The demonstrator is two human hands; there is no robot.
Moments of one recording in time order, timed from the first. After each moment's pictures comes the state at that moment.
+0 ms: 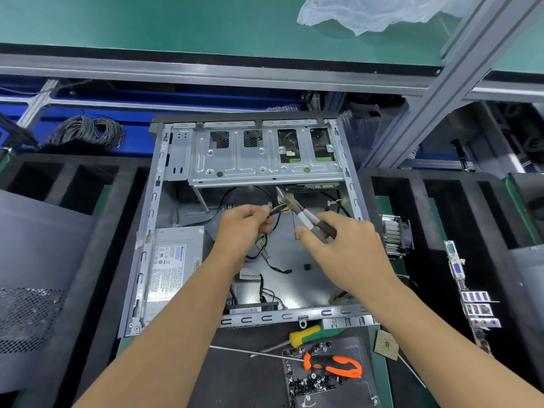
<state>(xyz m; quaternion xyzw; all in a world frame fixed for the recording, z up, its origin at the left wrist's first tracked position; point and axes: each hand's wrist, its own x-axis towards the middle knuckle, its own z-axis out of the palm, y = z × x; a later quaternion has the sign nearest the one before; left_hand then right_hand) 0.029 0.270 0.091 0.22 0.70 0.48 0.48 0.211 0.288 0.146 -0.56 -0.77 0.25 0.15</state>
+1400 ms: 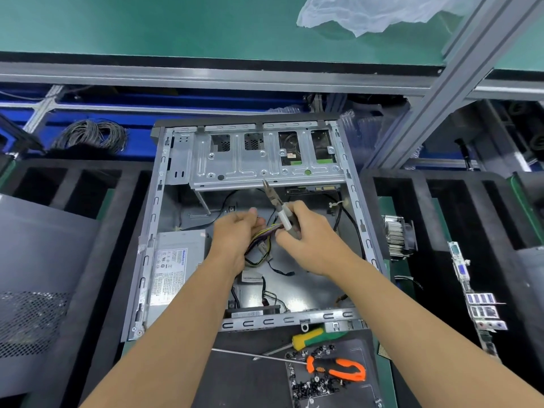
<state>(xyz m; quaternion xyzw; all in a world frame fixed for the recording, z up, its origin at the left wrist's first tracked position) 0.024 0.275 0.077 0.08 0.69 0.53 0.49 0.176 0.314 0.104 -0.44 -0.77 0.44 0.12</state>
